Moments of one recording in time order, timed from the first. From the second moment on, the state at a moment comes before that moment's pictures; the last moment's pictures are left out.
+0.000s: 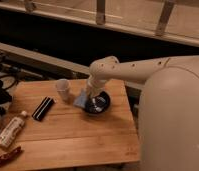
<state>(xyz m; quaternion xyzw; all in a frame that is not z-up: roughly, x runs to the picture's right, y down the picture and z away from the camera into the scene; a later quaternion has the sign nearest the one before) -0.043 0.027 0.807 -0.27 0.09 0.77 0.58</state>
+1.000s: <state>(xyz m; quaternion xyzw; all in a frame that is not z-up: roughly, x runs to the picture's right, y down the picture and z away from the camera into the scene) 0.042 -0.030 0.848 -0.22 0.11 0.82 0.53</state>
